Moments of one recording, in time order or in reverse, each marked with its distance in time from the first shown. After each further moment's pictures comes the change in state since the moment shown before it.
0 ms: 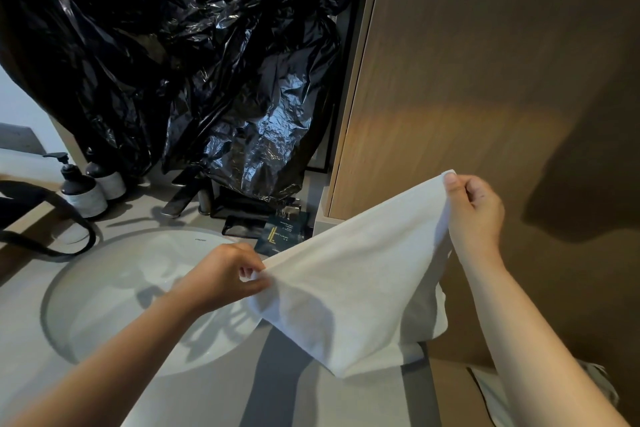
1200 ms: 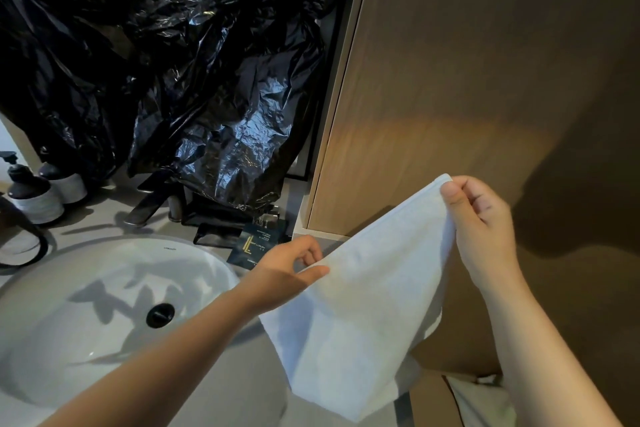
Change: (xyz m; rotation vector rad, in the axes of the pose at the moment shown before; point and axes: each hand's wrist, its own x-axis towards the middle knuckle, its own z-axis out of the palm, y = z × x) left_hand 0.076 0.066 0.058 -0.395 -0.039 -0.124; right_hand 0.002 -0.038 -0.032 0.067 -0.248 -0.142
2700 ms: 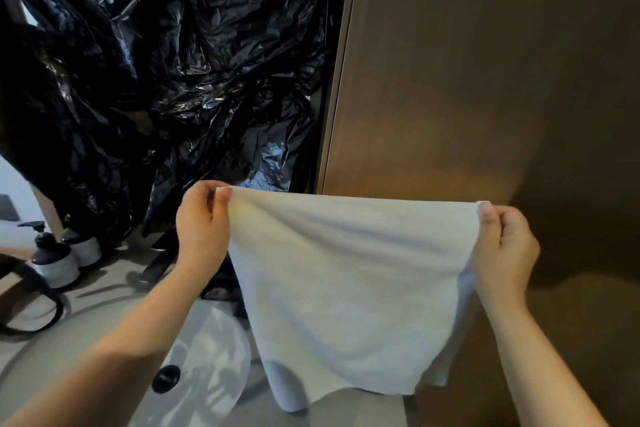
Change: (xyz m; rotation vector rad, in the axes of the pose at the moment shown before) left_hand 0.019 0.047 -0.131 0.035 0.934 0.064; right_hand 0.022 0.018 -0.030 -0.178 0.532 -0.047
